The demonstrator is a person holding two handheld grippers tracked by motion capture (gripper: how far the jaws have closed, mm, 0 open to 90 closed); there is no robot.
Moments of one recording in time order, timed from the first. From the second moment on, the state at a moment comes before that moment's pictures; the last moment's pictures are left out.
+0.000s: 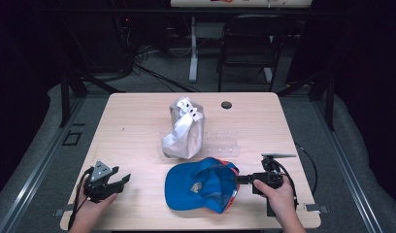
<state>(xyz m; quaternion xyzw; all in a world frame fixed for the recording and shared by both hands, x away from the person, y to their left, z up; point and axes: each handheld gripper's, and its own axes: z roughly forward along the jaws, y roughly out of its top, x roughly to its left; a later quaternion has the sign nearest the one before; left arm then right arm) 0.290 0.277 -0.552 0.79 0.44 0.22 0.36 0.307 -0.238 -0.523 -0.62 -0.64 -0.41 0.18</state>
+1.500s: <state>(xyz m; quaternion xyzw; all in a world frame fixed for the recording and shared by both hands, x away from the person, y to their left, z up) 0.290 0.278 -0.552 0.79 0.44 0.22 0.37 0.330 -0.241 -0.381 -0.58 -0.62 -0.46 0.24</state>
